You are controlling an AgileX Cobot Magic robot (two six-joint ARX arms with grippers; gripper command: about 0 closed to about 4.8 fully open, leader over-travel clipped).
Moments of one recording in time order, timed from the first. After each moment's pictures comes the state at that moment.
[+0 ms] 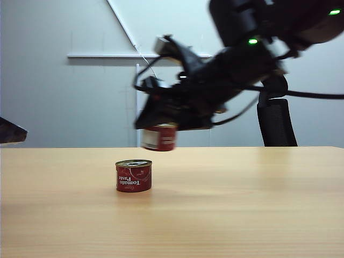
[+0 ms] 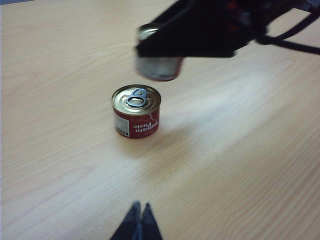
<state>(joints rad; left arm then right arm) -0.67 0.19 0.01 -0.07 0.04 0.01 0.67 1.68 0.84 0.41 -0.16 0.02</state>
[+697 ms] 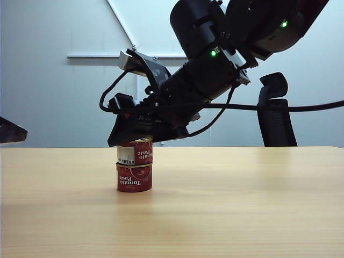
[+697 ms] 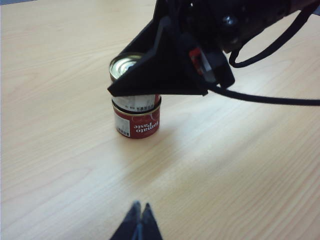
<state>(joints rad) -0.67 0.18 0.01 -0.07 0.04 0.01 0.74 1.79 0.95 0.33 -0.13 -0.05</state>
